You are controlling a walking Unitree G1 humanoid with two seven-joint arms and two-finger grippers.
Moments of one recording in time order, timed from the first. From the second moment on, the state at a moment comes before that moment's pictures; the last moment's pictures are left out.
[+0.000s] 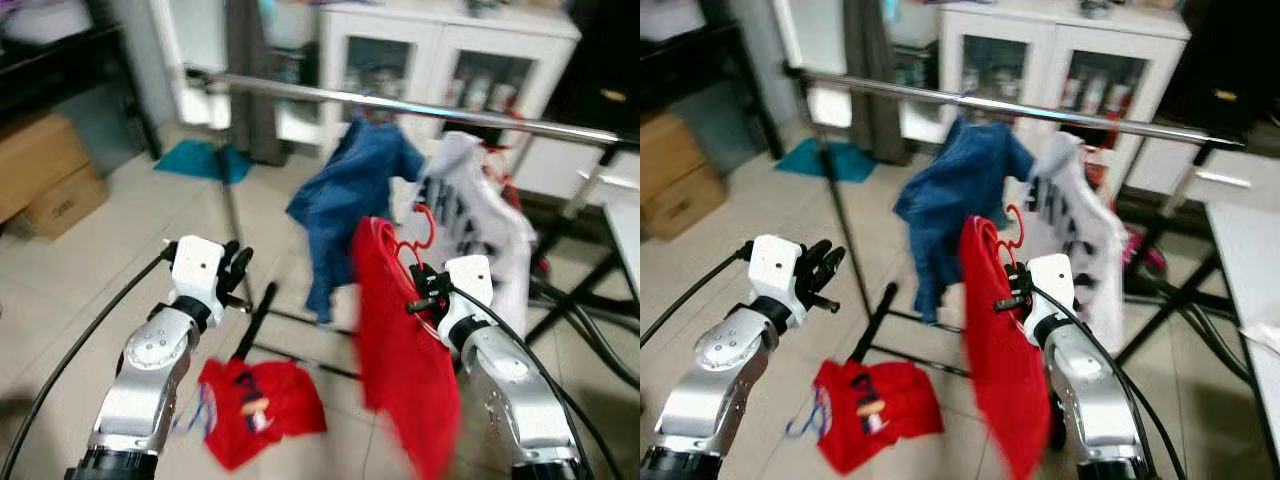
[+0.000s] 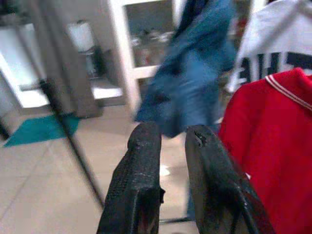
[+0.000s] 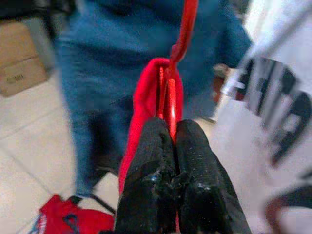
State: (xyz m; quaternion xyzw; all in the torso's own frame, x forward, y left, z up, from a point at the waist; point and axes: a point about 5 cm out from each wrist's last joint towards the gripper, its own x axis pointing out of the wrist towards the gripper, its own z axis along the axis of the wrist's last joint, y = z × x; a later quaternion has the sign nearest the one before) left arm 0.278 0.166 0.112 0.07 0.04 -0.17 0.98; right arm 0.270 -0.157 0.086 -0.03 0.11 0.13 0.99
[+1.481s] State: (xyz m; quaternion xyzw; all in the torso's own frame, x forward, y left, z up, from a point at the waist) left arm 0.266 0.141 0.133 0.09 0.05 -0.43 0.90; right arm 0.395 -0.157 0.173 -0.11 0.09 0.06 0.99
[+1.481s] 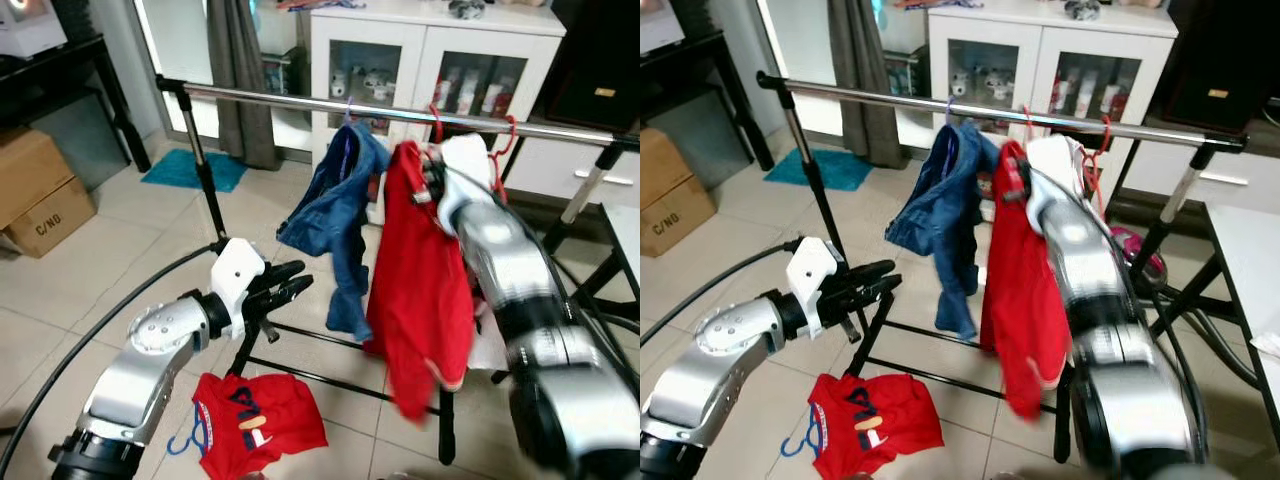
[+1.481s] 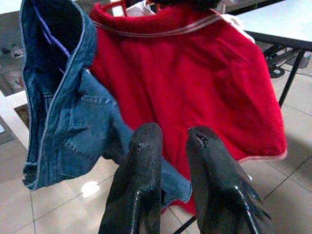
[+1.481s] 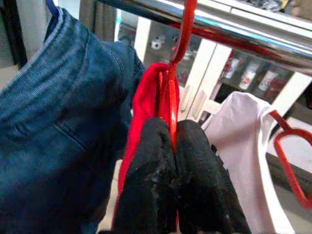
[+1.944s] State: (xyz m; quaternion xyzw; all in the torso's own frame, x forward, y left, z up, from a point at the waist) left arm 0.265 0.147 0.135 0.10 0.07 -0.44 0.89; right arm 0.417 -0.147 0.194 -0.10 0.13 0.05 0.99
